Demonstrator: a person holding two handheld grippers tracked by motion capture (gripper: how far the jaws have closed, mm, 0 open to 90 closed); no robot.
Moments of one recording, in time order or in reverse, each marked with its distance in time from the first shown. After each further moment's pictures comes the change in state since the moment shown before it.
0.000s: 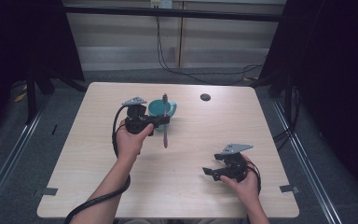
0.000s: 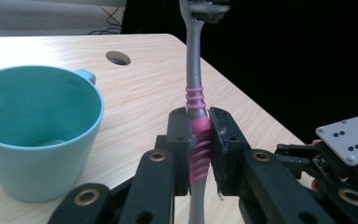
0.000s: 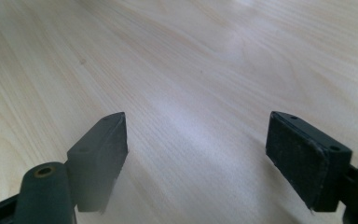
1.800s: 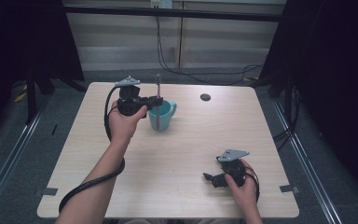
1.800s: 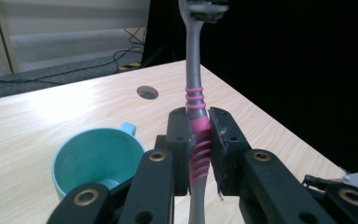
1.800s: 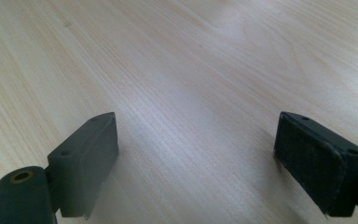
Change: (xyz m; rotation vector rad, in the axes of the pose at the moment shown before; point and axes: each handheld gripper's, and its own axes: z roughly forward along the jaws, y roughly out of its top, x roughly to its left) left arm 0.007 0.053 -0.019 -0.034 0.092 0.087; right arm 0.009 -0.013 0.004 0.033 -0.078 -0.098
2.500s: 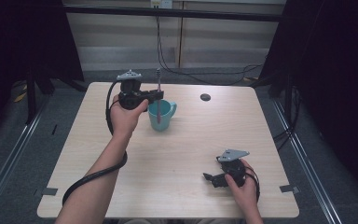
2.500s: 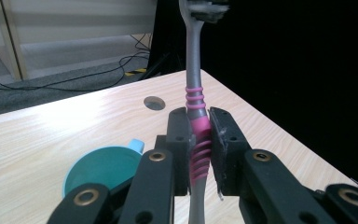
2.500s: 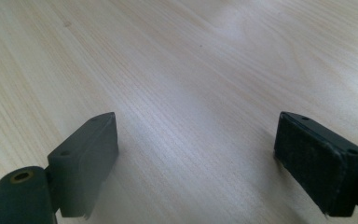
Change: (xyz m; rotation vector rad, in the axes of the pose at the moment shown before) left arm 0.003 0.014 0.007 -0.016 0.021 0.007; right arm 0.000 0.000 0.000 -0.002 0.001 -0.002
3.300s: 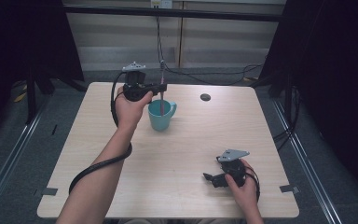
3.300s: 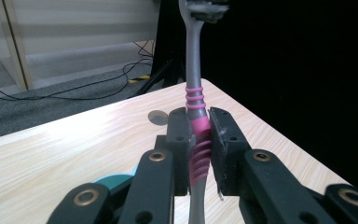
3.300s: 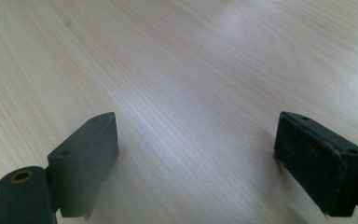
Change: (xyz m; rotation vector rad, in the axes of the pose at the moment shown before) left arm 0.003 0.020 0.016 -0.011 0.012 0.027; right arm 0.000 0.000 0.000 0.001 0.002 -0.002
